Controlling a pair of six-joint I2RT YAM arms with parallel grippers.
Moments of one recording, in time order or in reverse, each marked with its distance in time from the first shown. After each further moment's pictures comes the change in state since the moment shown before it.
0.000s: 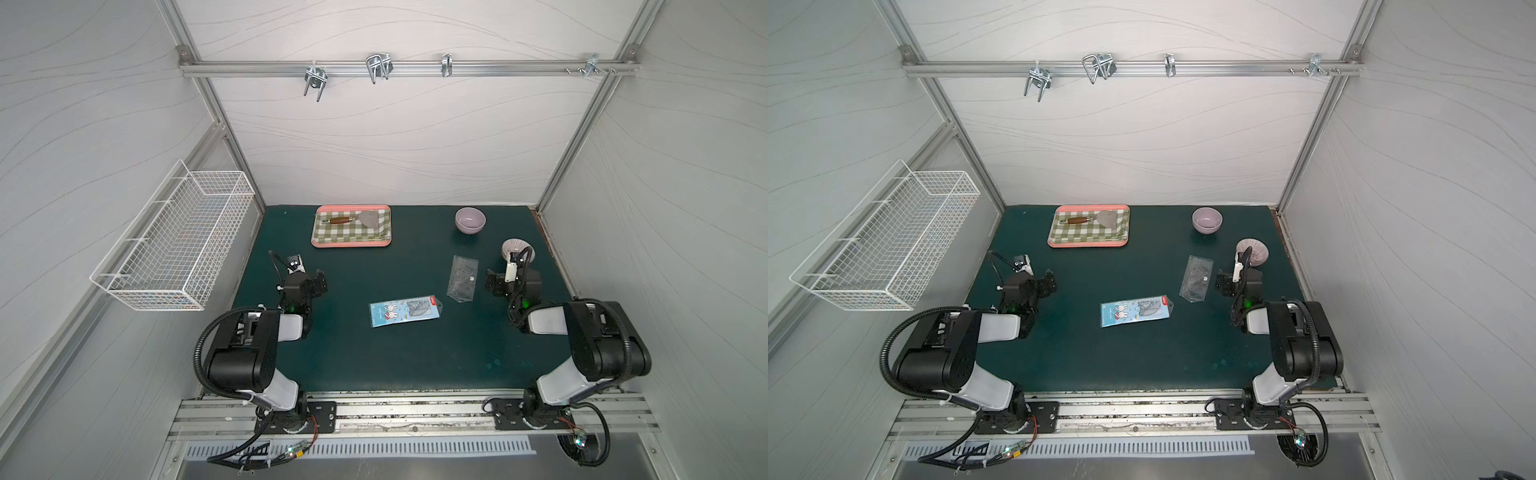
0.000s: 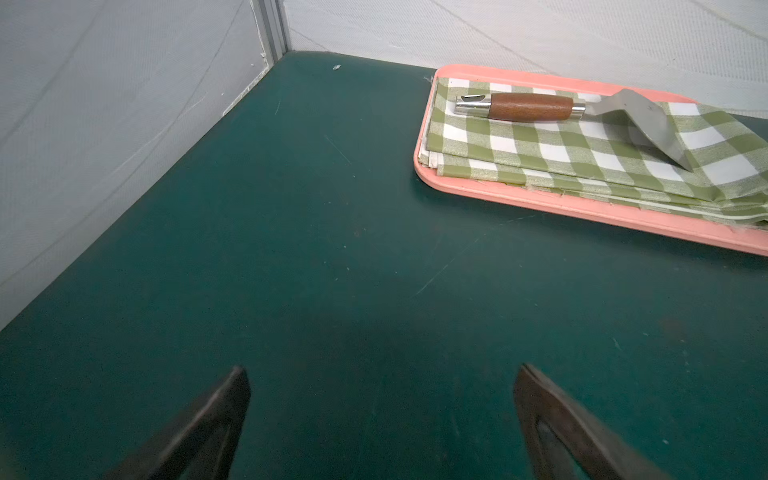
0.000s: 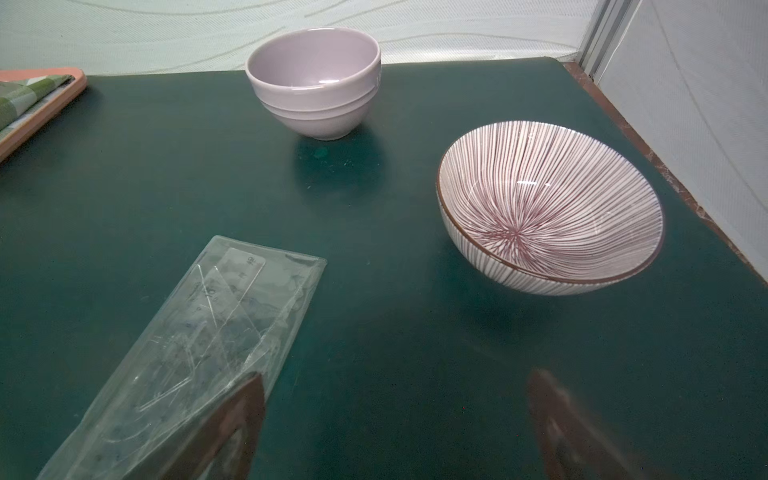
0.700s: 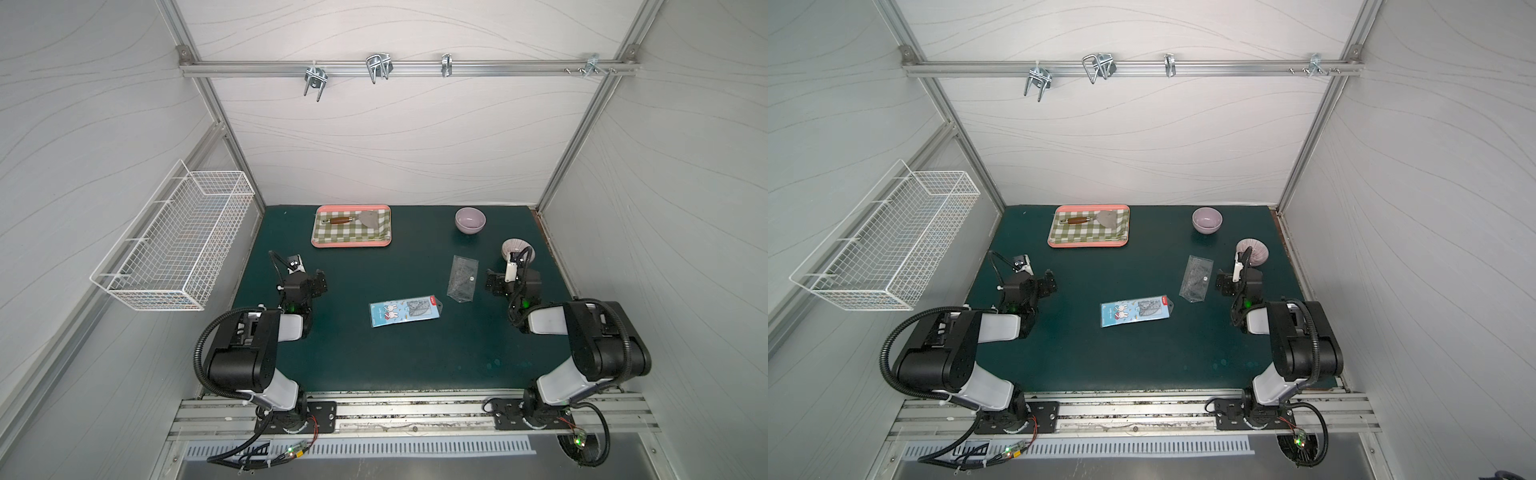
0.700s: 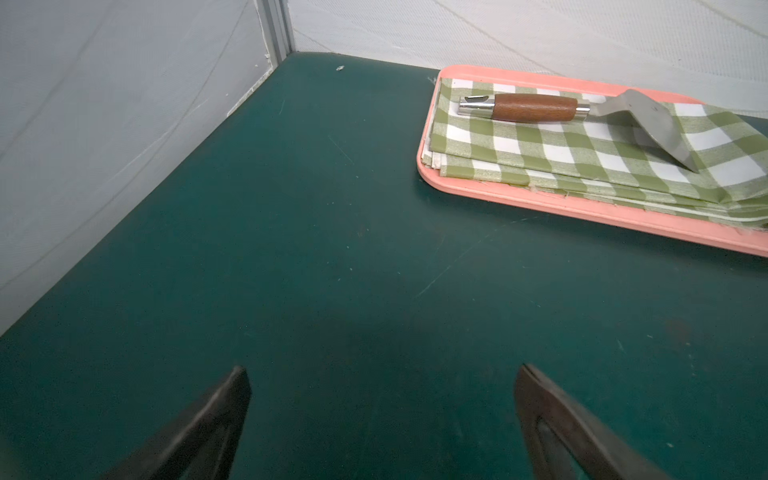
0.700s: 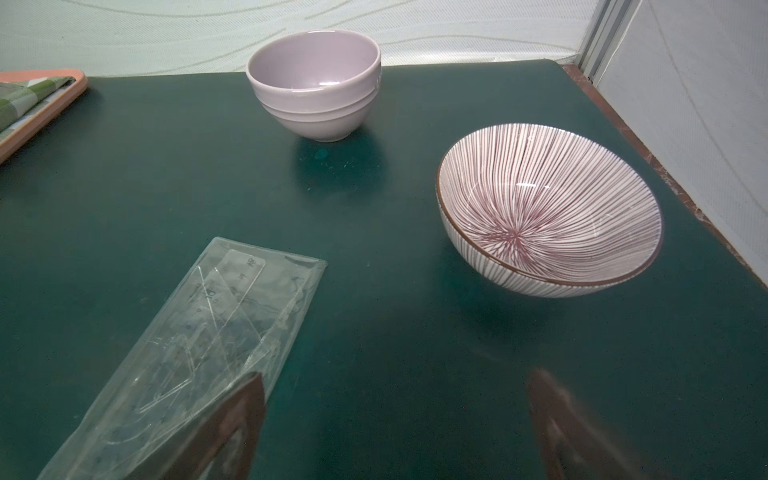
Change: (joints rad) left arm -0.005 -0.006 0.000 -0.008 -0.023 -0.005; right arm 0.000 0.000 0.000 0.005 0.001 -0.002
